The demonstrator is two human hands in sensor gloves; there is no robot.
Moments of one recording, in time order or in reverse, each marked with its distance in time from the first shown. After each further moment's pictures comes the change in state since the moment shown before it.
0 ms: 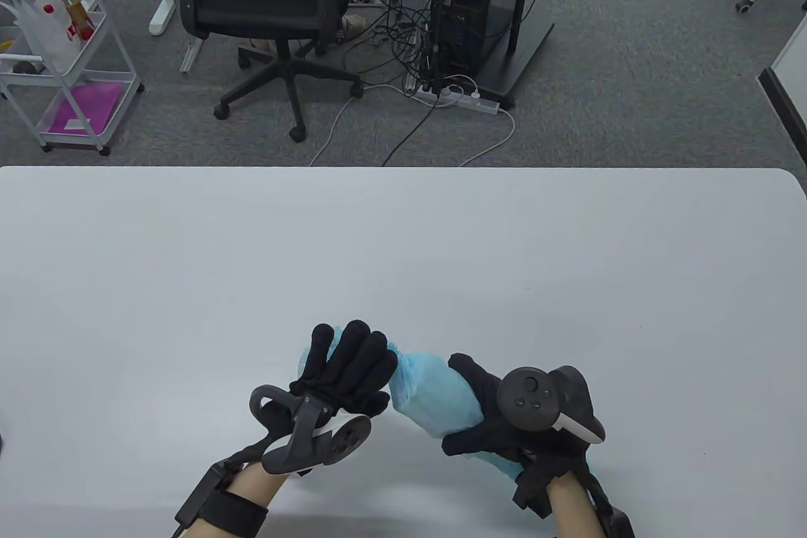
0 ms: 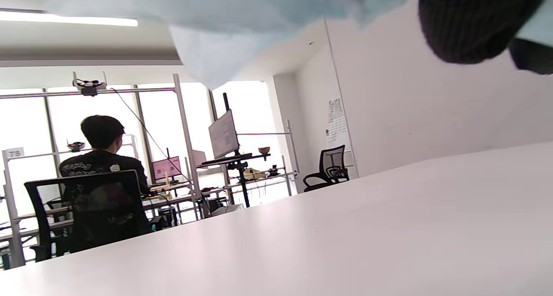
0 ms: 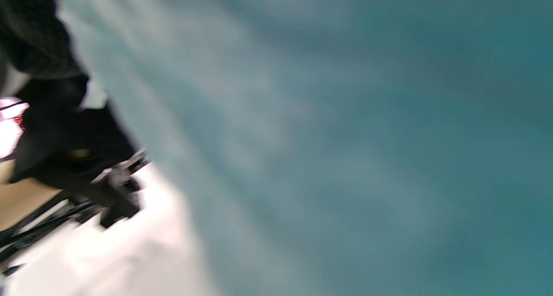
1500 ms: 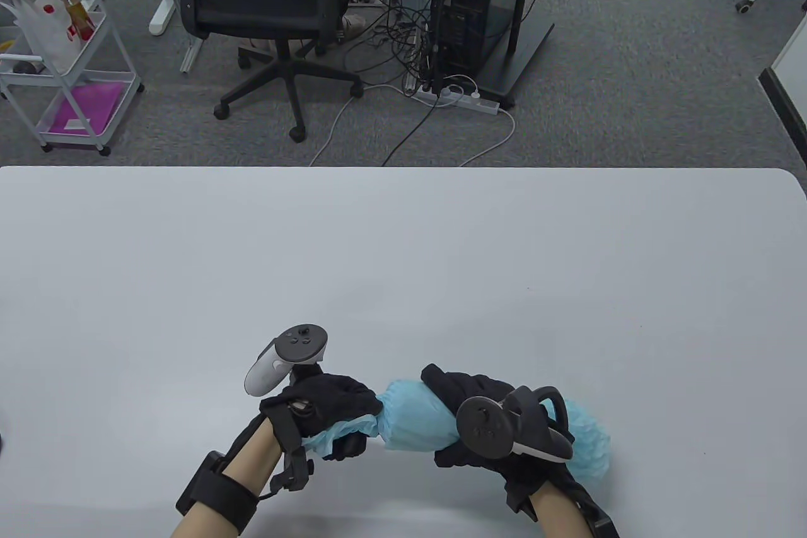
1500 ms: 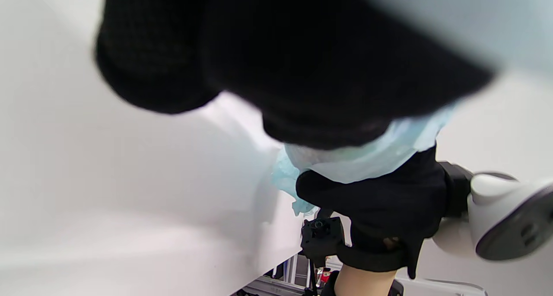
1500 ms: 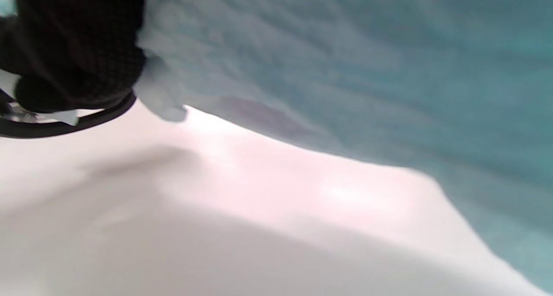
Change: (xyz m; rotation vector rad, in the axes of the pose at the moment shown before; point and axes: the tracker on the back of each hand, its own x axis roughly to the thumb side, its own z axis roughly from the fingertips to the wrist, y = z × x) left_hand -0.026 -0.081 -0.019 -1.017 -0.079 1.652; right_hand 0.033 0.019 0.001 -0.068 0.026 0.459
